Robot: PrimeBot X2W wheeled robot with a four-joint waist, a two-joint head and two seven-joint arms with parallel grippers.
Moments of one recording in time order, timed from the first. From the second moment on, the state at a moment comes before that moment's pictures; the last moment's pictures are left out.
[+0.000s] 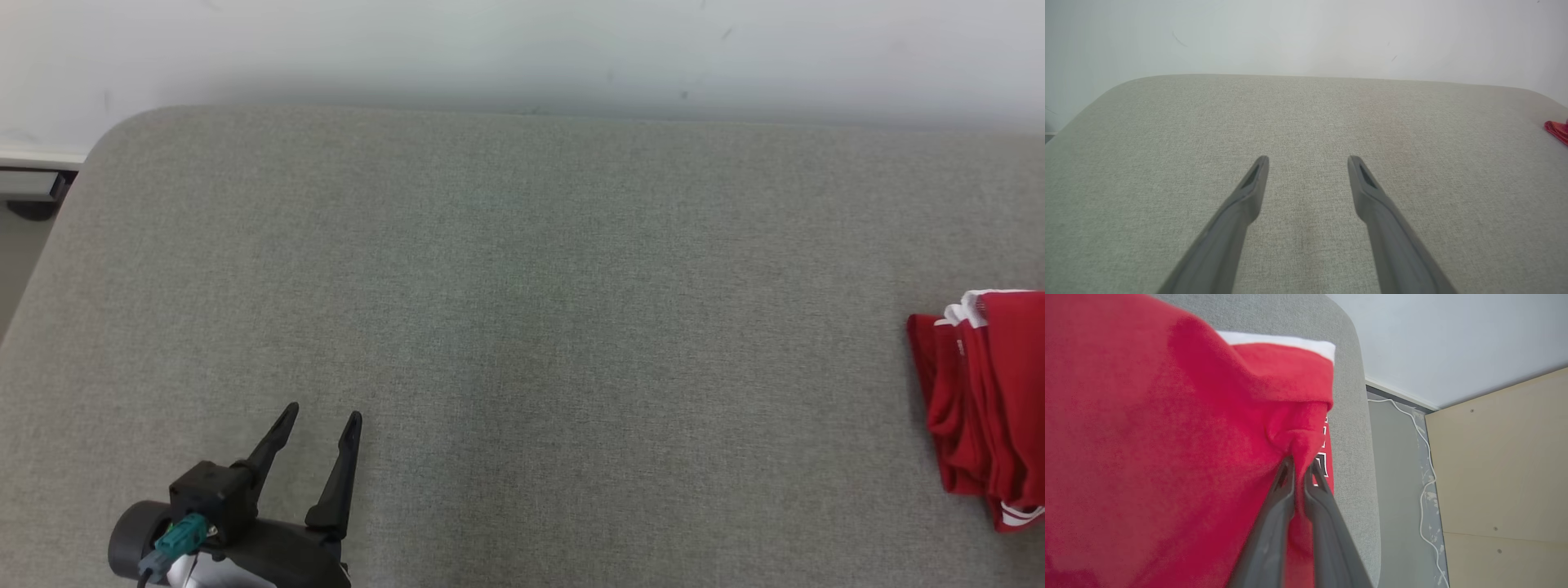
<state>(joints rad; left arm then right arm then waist) -0.16 0.31 -0.47 0.14 -0.38 0.08 -0.13 -0.17 -0.70 -0.04 0.22 0.25 -0.09 0.63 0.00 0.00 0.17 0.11</state>
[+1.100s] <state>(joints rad) -0.20 0.28 -0.45 0.15 -0.38 0.08 -0.16 -0.28 -0.63 0.02 0.34 0.20 -0.06 0.25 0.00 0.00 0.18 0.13</state>
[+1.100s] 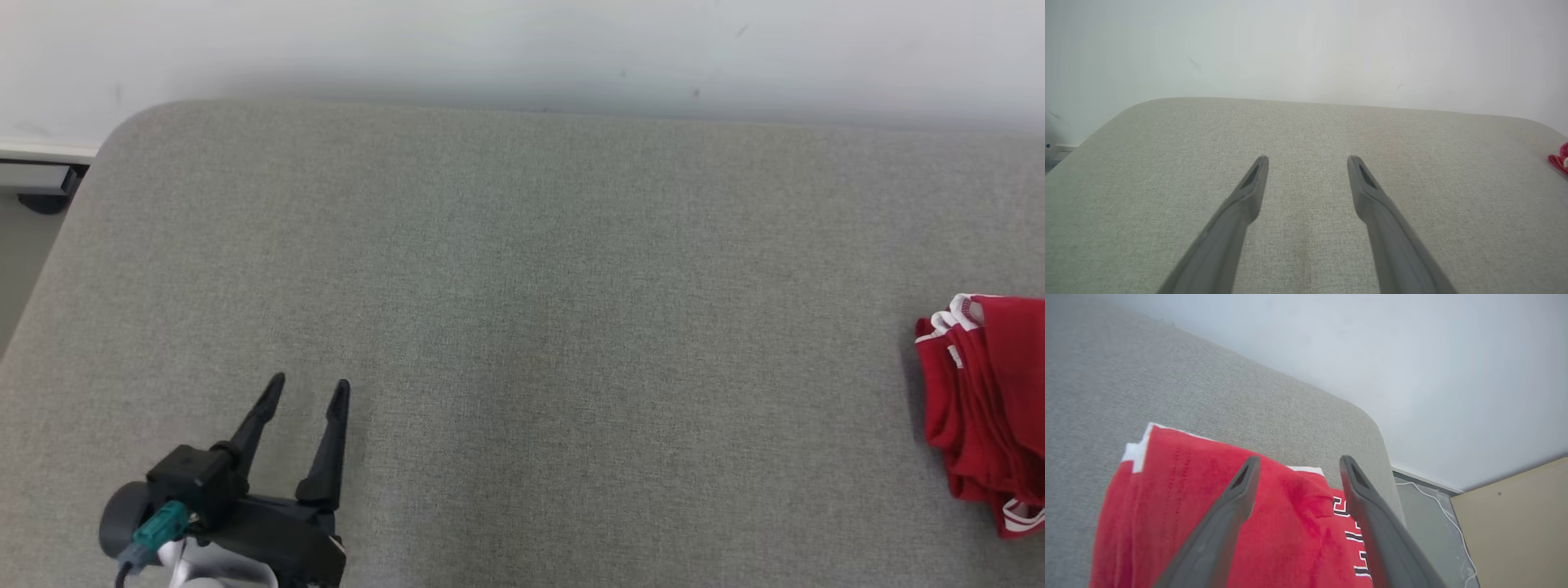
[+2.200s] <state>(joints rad) -0.06 0.27 -0.30 0.20 -0.44 0.11 -0.24 -0.02 -0.21 0.06 0.11 0.32 -0.11 -0.13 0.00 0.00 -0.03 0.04</state>
